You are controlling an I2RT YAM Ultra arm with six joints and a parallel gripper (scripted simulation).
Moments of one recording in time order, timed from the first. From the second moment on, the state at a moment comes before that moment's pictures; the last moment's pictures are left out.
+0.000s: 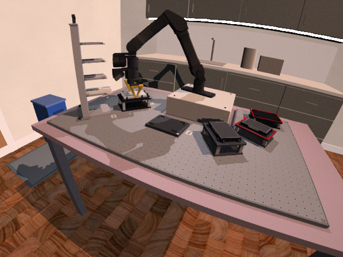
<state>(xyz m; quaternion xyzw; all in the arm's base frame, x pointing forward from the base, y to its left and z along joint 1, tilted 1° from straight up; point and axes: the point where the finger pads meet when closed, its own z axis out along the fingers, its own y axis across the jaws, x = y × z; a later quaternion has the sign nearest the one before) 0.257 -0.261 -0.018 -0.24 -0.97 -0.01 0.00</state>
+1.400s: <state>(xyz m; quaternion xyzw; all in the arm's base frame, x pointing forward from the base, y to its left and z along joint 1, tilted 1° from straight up) 0.262 -0.267 0.050 -0.24 -0.97 0.00 -0.01</state>
